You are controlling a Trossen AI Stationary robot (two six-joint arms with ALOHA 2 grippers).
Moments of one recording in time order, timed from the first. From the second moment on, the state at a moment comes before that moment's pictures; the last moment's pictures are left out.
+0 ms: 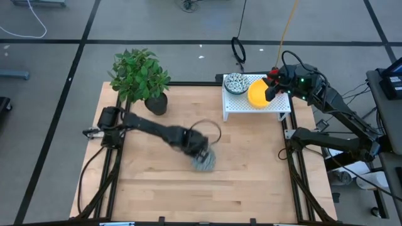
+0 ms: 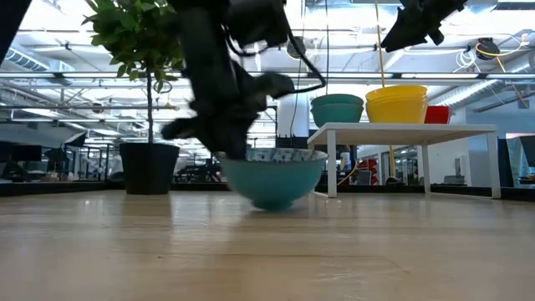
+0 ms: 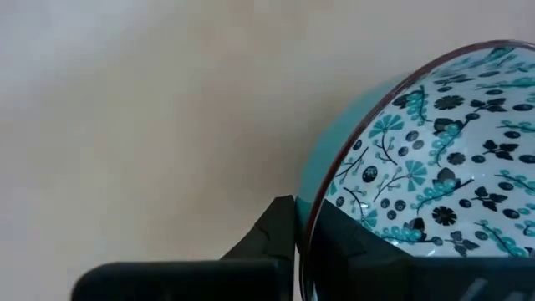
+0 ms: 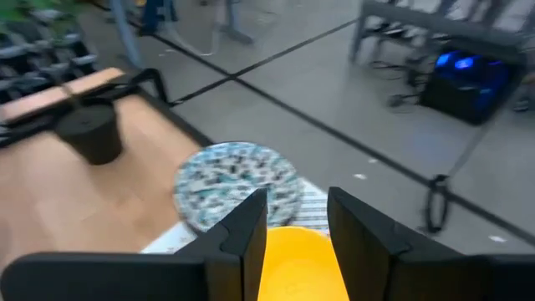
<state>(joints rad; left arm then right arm) -0.10 1.93 1.33 -0.68 -0.02 -1.05 -0.70 0.81 1.04 -0.62 0.07 0.05</state>
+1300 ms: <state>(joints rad) 0.24 1.93 1.33 -0.51 -0.06 -0.92 -0.33 1.09 1.04 -0.61 -0.19 -0.07</state>
